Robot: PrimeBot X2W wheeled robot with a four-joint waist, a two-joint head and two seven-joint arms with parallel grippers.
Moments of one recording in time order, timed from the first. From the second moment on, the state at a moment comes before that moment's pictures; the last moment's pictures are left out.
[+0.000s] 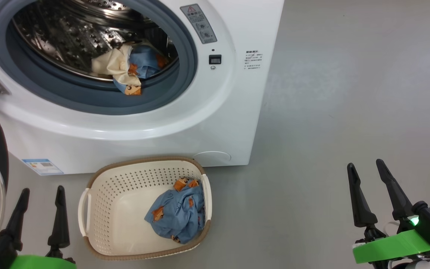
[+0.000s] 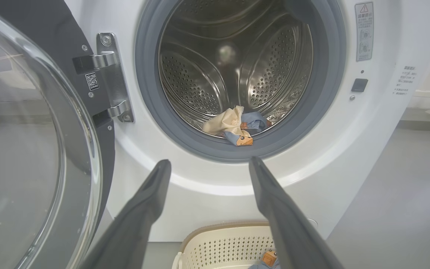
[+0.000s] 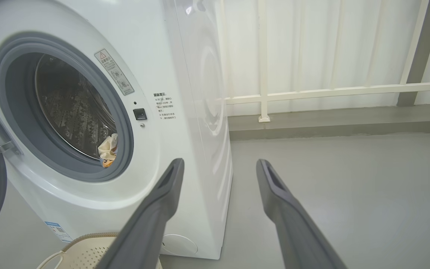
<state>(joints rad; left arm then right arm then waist) -0.10 0.16 0.13 0.26 -0.23 -0.13 -0.26 0.01 -0.12 0.03 0.03 0.29 0.12 -0.25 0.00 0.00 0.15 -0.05</state>
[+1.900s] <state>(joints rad) -0.47 0.22 -0.31 0.78 -0.45 -0.13 -0.26 -0.21 -0.06 0.05 -0.03 0.25 0.12 -0.25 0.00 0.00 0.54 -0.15</state>
